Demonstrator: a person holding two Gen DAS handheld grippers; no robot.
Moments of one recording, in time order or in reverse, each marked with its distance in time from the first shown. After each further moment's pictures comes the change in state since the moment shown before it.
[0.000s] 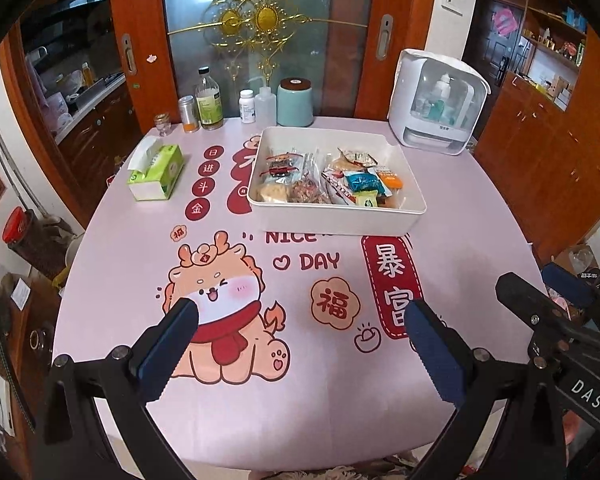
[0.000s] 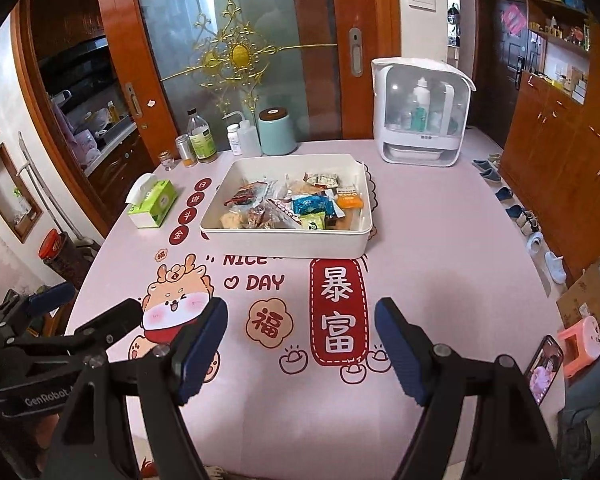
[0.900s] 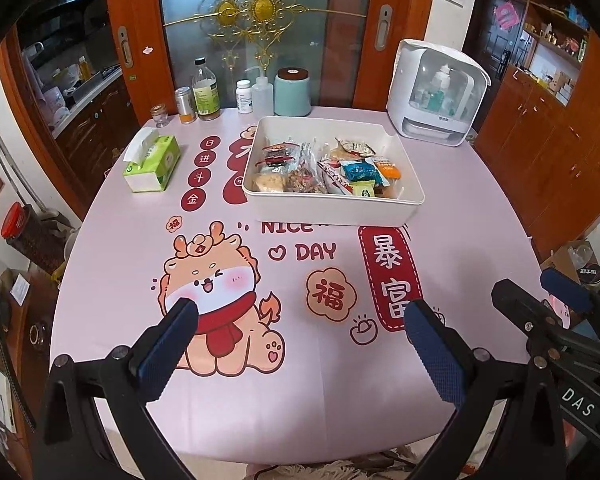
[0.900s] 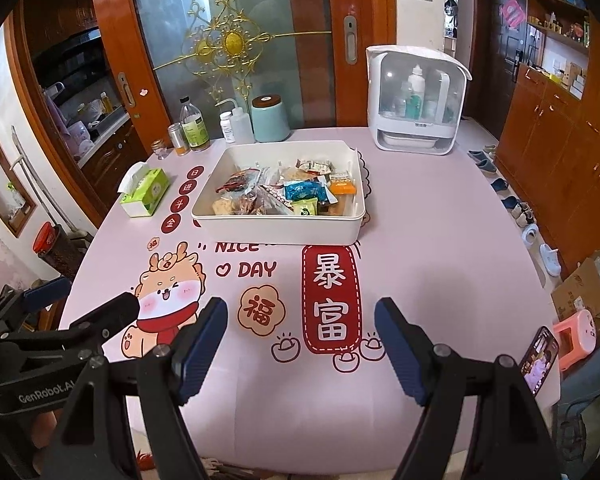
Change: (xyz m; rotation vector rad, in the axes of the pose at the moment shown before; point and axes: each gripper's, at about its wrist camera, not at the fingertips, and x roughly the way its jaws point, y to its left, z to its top) left arm 0.004 -0.005 -0.003 0.000 0.029 0.002; right arm 0.004 -0.004 -0.007 0.002 0.039 -0.023
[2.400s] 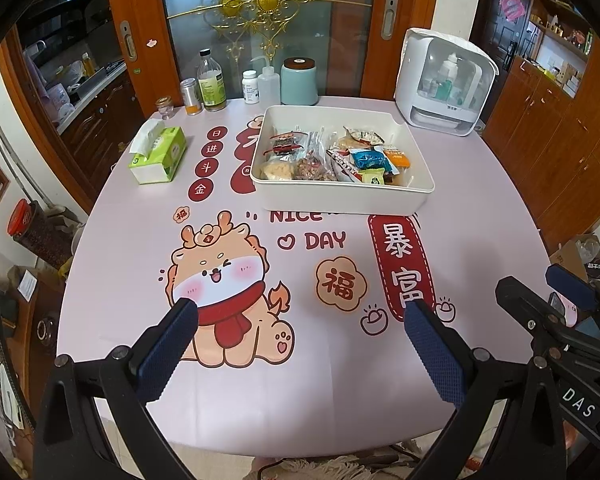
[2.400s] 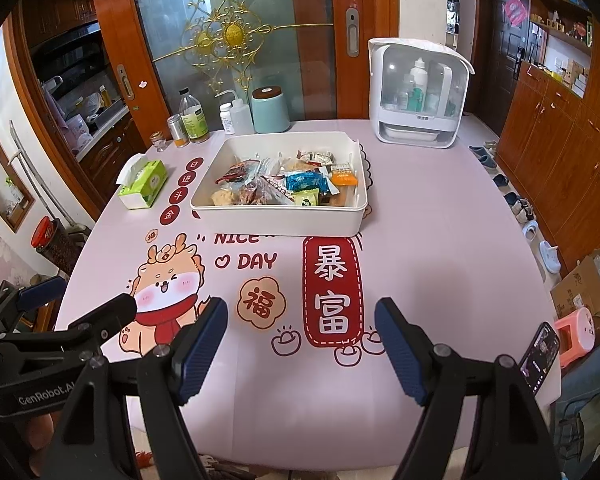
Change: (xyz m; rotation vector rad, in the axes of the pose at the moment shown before) left arm 0.005 0.007 -0.004 0.008 0.029 0.021; right arm 0.006 0.001 0.001 0.000 0.016 -0.006
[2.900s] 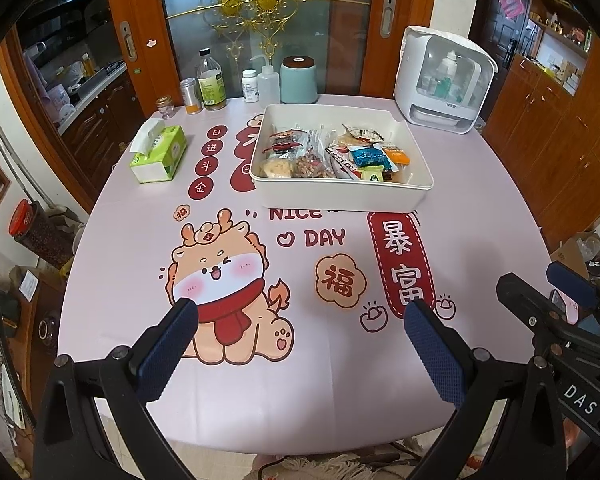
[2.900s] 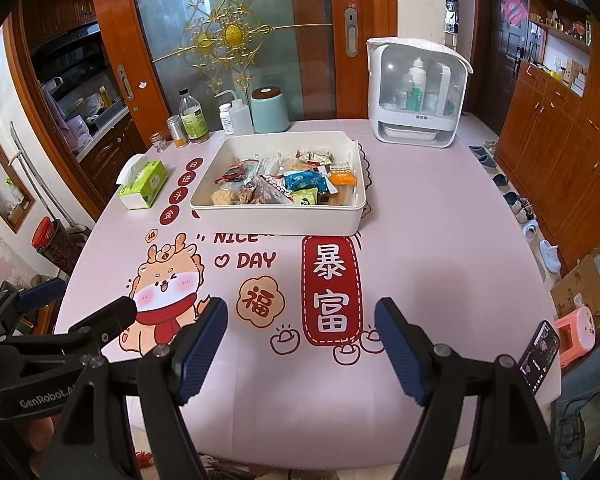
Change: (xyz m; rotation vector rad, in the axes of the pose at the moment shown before) left arm -0.001 0.000 -0.008 0.002 0.001 0.006; right arm 0.000 -0.001 0.000 -0.001 0.001 0.001
